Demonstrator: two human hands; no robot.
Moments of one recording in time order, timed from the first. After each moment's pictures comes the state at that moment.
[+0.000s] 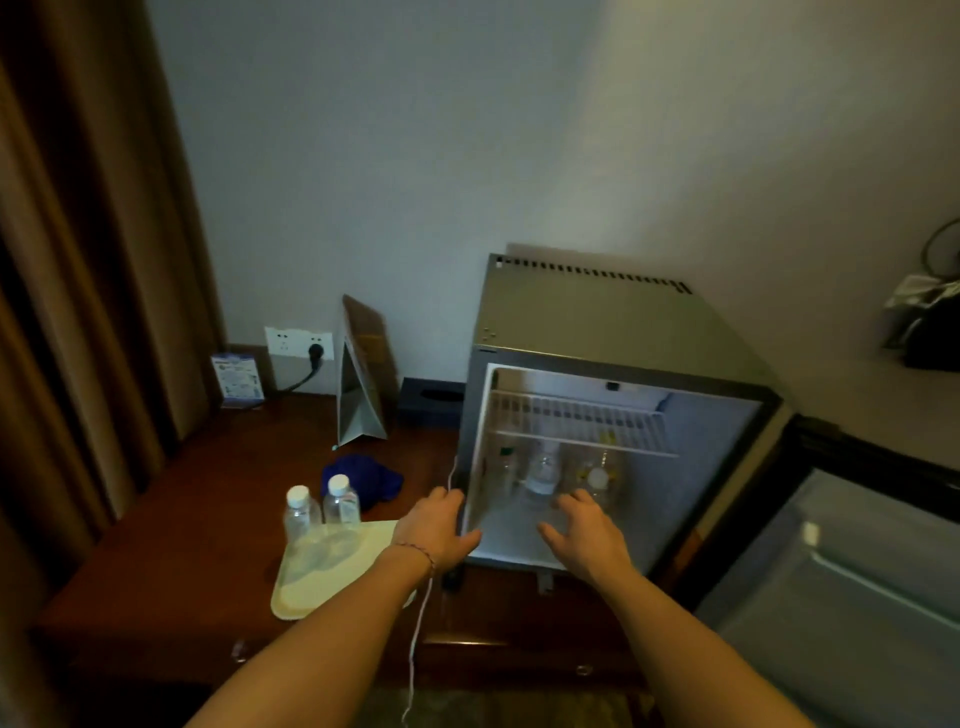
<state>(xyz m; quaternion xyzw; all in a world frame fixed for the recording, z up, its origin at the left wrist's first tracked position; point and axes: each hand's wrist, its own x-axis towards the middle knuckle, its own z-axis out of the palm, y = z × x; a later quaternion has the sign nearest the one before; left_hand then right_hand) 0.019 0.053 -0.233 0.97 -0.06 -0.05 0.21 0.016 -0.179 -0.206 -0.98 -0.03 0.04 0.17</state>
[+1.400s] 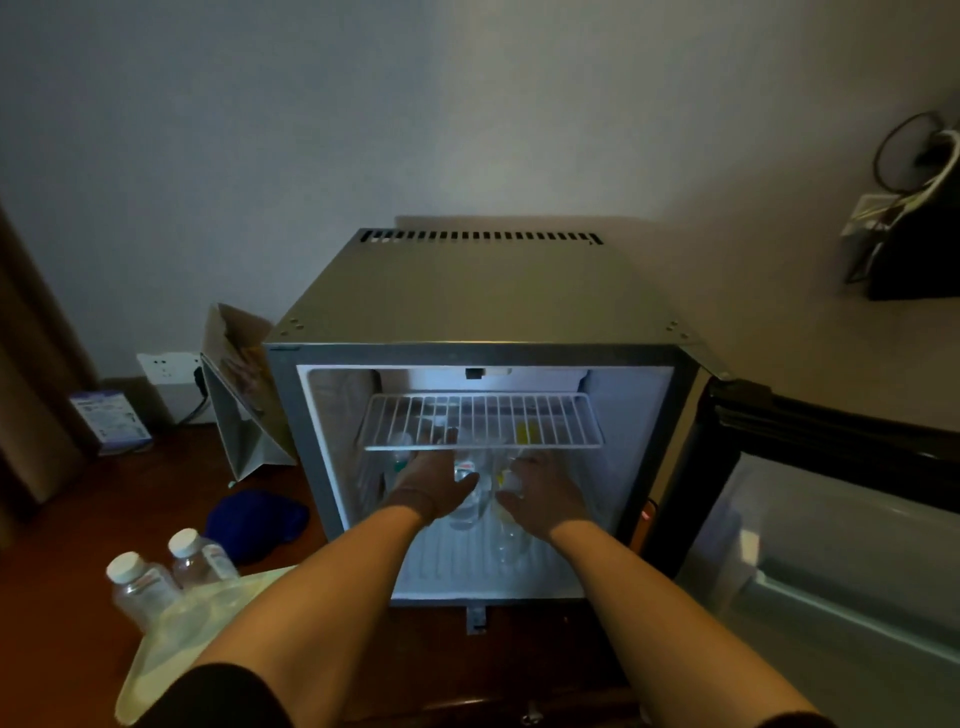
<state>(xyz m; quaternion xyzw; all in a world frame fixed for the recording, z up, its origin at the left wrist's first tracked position) 0.174 -0.105 -0.254 0.97 -0.06 -0.04 0.22 0.141 -0.288 -0.248 -0.97 -0.05 0.06 0.24</state>
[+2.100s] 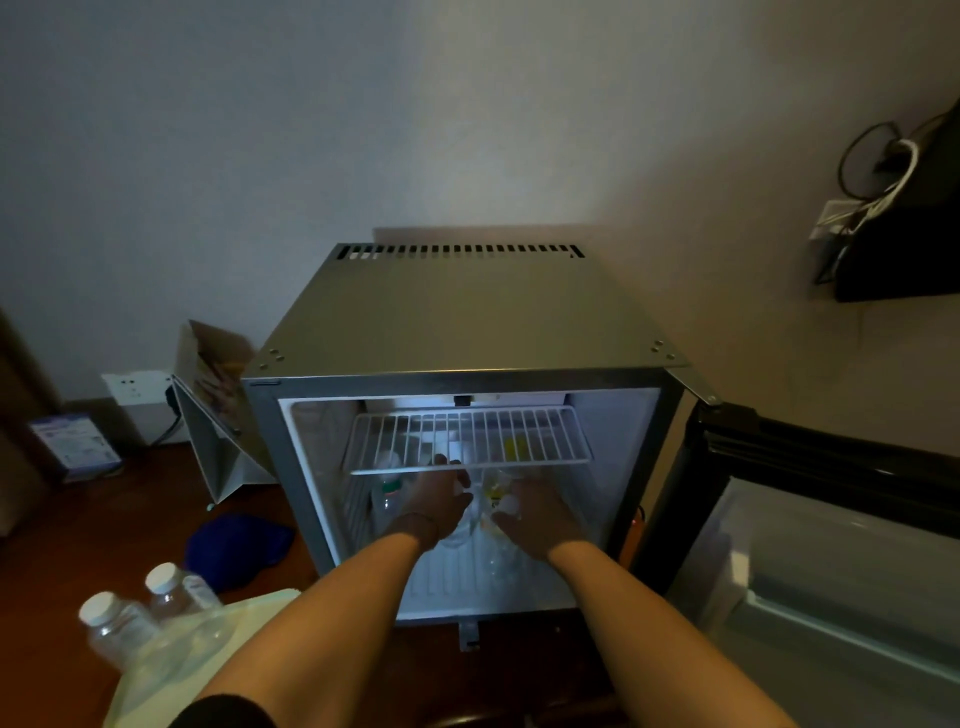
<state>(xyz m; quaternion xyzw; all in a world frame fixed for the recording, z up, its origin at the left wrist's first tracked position) 0.180 -0.123 -0.260 0.95 -0.07 -0.03 0.29 0.139 -0.295 -0.249 -0.95 -0.02 0.09 0.29</state>
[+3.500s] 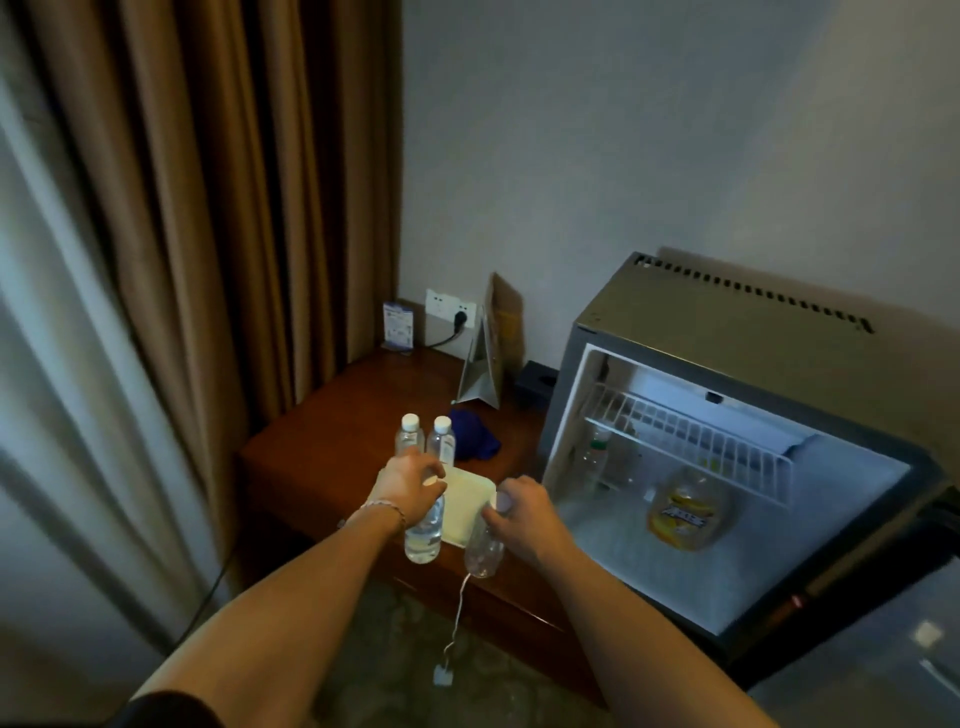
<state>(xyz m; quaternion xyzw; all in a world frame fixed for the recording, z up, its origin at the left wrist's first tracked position) -0.086 0.104 -0.213 0.93 0.21 0.09 0.30 -0.016 -0.083 -0.211 -0.91 -0.30 0.10 0.26</state>
